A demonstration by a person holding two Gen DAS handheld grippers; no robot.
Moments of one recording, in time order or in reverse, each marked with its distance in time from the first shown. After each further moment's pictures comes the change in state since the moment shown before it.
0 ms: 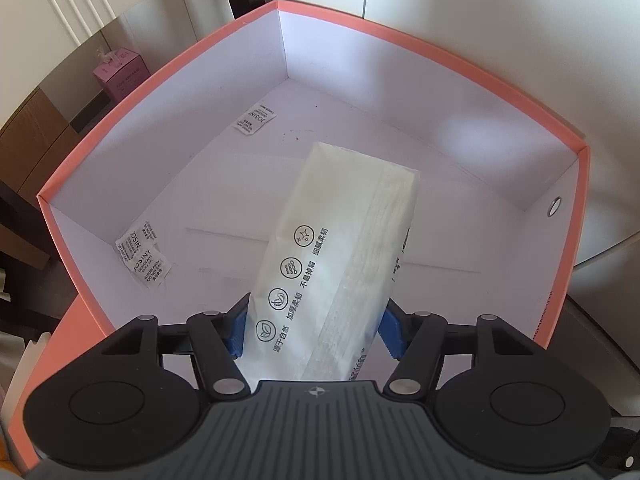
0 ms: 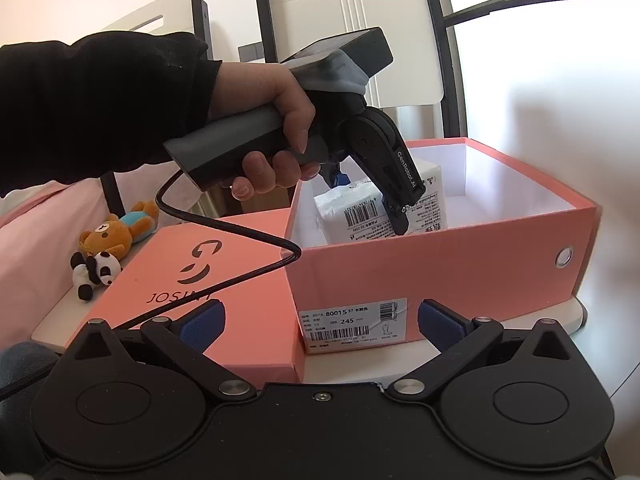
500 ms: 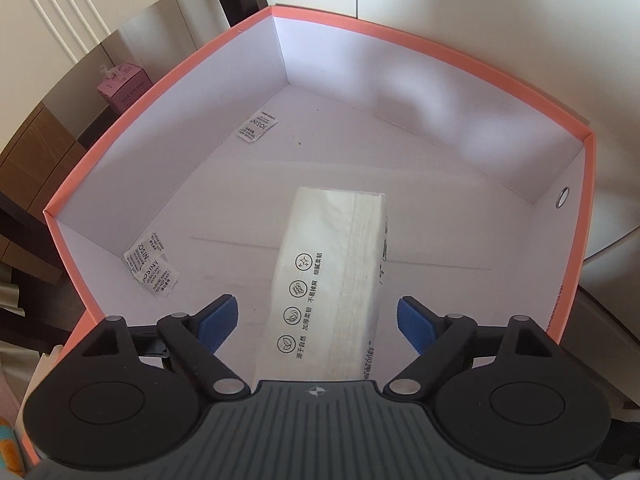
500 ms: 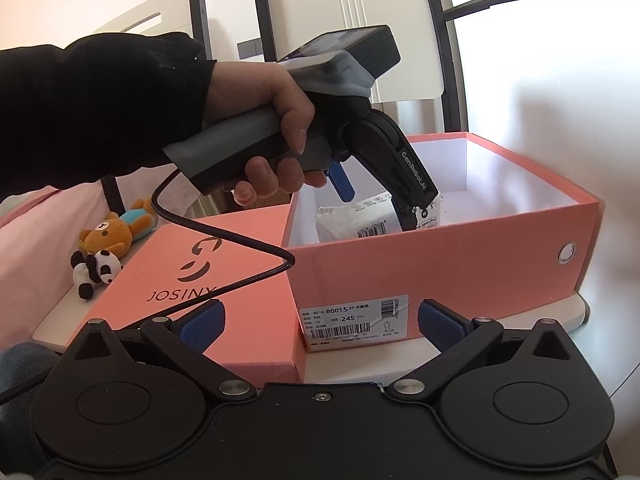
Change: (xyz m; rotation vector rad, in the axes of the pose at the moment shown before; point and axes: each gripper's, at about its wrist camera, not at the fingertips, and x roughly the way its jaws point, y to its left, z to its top) left arm -0.001 -0.006 0.000 0.041 -0.023 0.050; right arm 0.002 -0.002 0.001 0.011 0.015 -0.001
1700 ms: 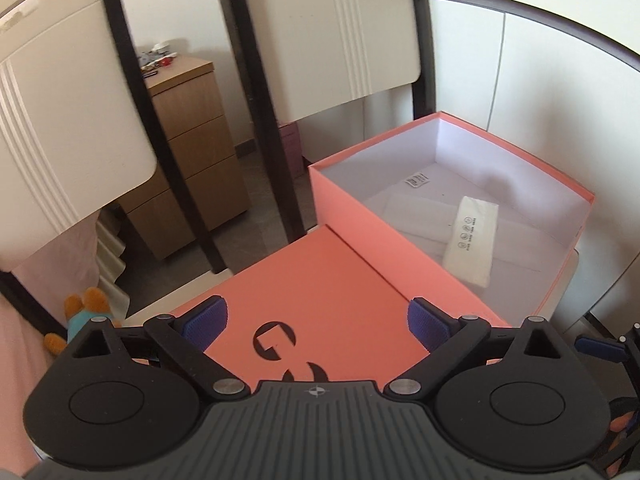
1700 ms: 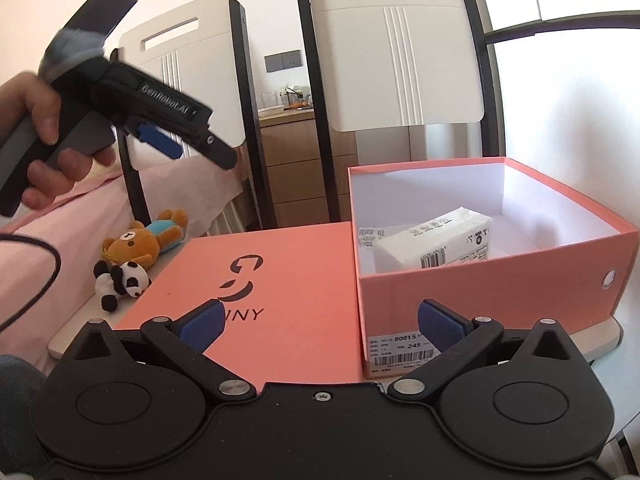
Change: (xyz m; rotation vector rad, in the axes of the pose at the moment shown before) left arm -0.182 0.095 -0.177 -0.289 -0.315 0.211; right arm 0.012 0.050 0.004 -0.030 -0.064 0.057
